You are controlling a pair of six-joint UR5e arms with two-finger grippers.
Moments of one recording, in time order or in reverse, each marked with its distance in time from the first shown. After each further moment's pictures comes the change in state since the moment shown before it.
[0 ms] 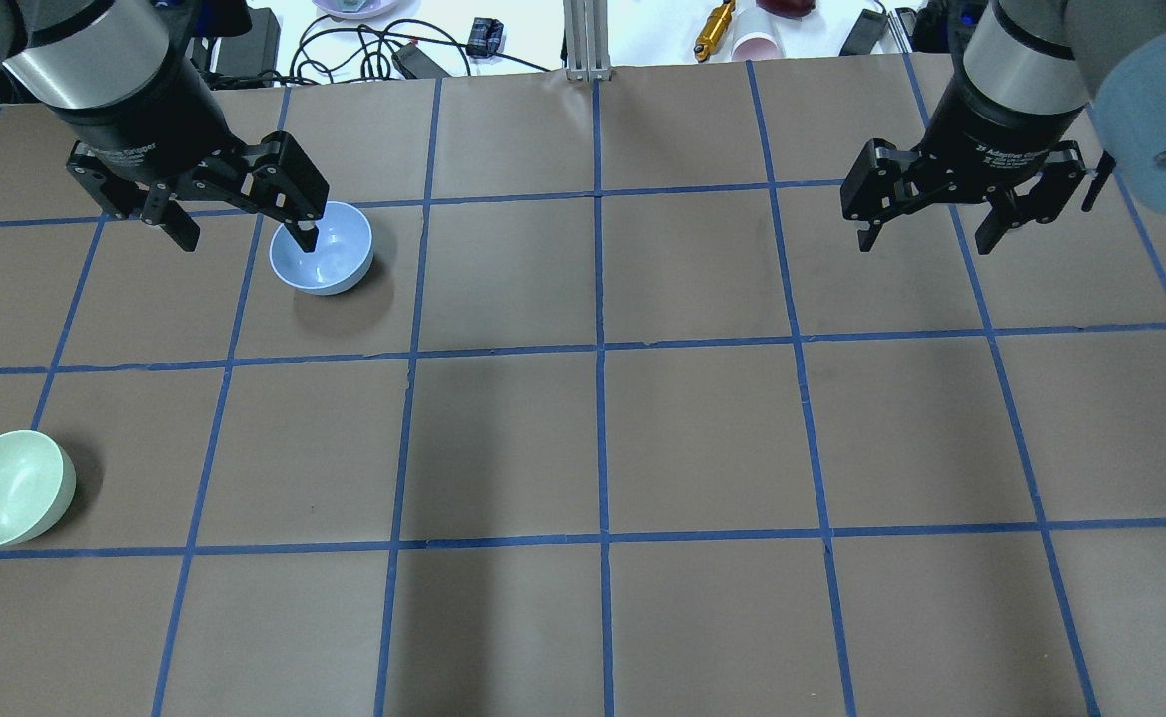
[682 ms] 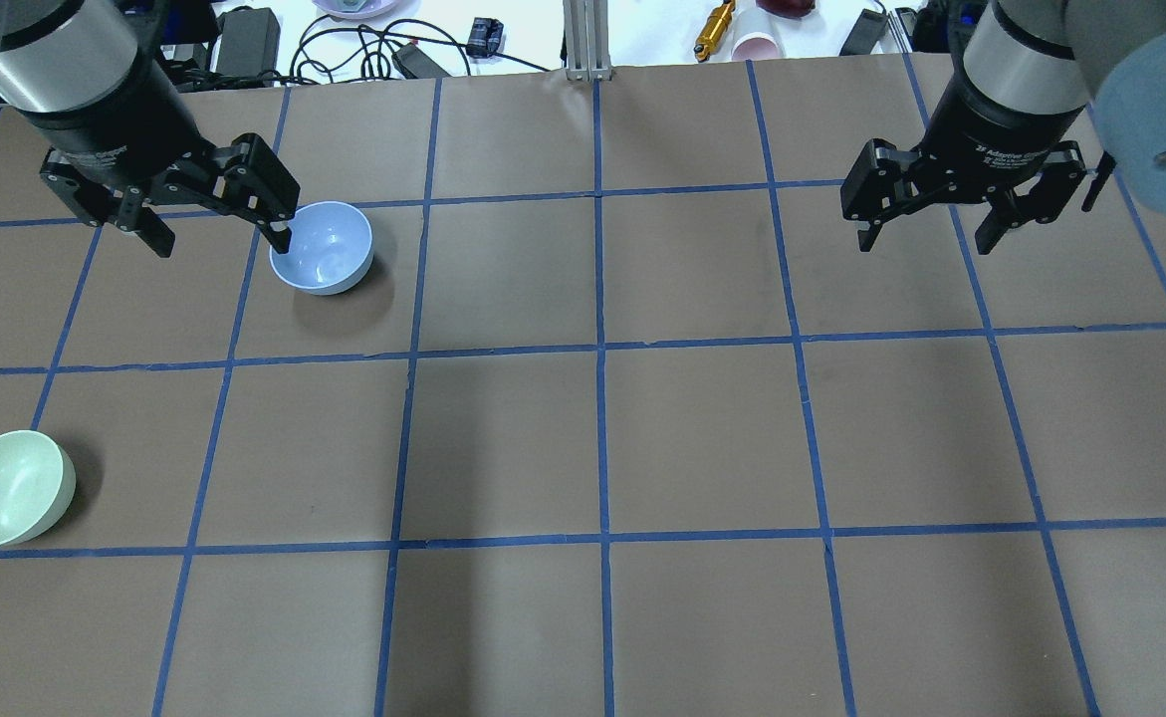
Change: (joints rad) left arm 0.119 -0.013 -0.021 -0.002 -0.006 0.036; right arm 0.000 0.000 0.000 0.000 0.000 0.000
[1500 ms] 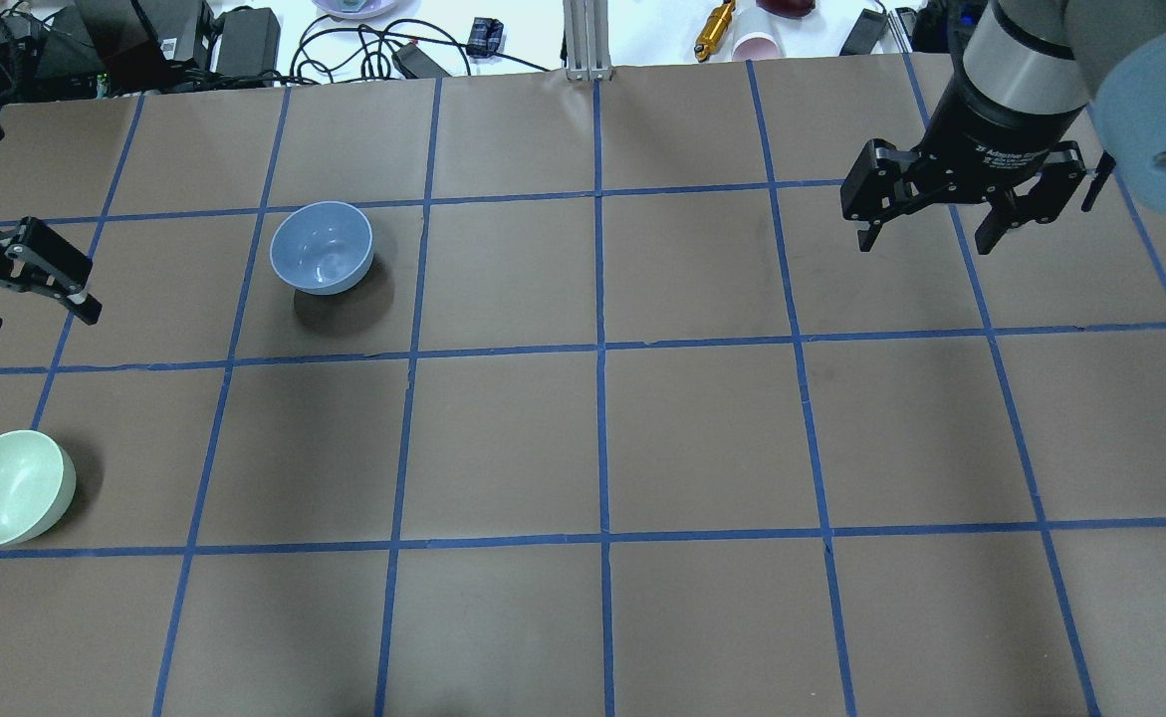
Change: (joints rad) left arm 0.409 -0.015 -0.131 0.027 -0.007 0.362; right arm 0.000 0.000 0.000 0.000 0.000 0.000
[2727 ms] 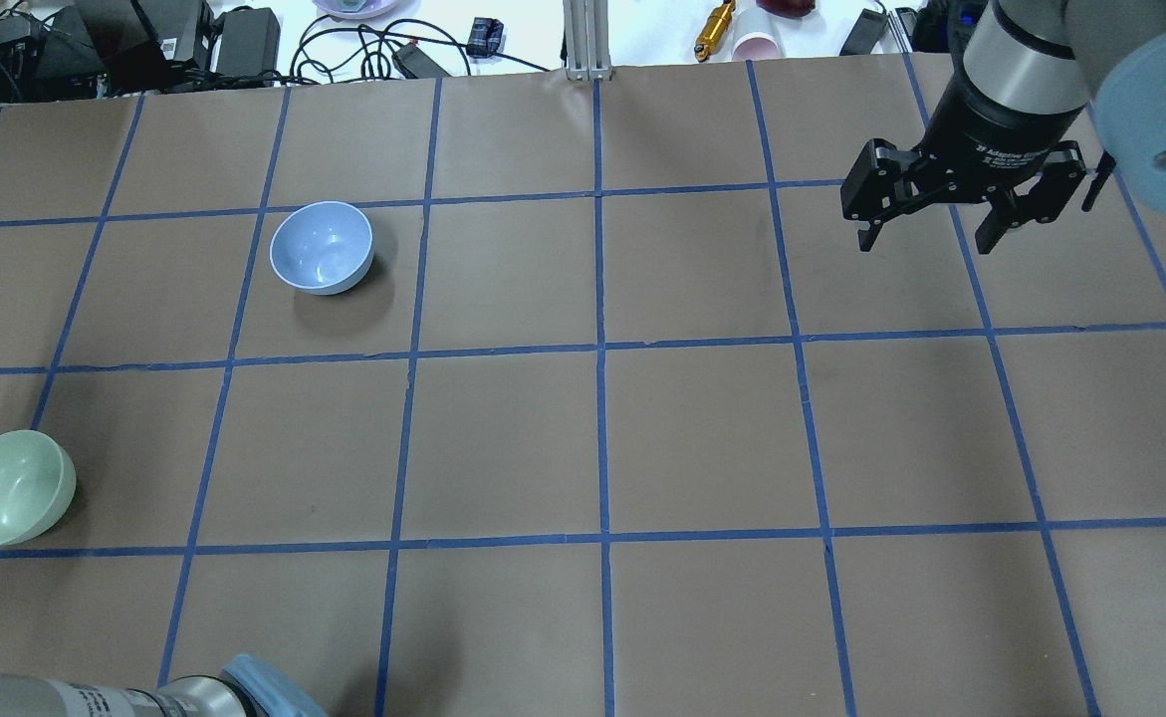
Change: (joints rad) left arm 0.431 -0.219 -0.210 0.506 -0.061 0.479; right arm 0.000 0.000 0.000 0.000 0.000 0.000
